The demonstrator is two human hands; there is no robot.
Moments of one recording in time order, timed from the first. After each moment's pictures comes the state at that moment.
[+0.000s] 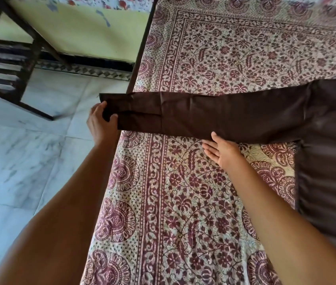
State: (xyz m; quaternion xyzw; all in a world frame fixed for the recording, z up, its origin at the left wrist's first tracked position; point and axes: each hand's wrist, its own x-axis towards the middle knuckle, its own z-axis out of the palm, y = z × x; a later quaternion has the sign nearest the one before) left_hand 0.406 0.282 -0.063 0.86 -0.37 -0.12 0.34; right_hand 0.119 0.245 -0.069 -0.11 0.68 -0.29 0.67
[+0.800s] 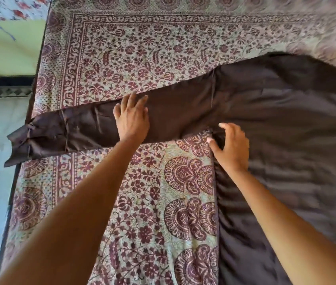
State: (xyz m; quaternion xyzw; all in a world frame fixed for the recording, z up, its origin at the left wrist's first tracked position) left_hand 0.131 0.178 -0.081 0.74 -0.65 -0.12 0.13; right_hand -0.121 0.241 -0.083 -0.67 0.72 -0.15 0.10
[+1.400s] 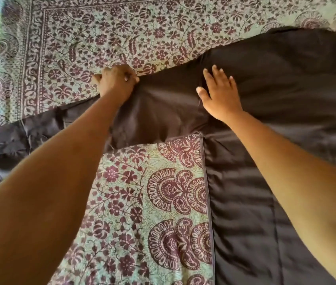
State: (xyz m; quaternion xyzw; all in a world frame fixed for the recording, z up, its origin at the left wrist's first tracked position) left_hand 0.115 0.058 -0.095 0.76 -0.61 -0.17 0.13; right_hand -0.142 0.093 -0.108 -0.72 0.67 0.00 0.14
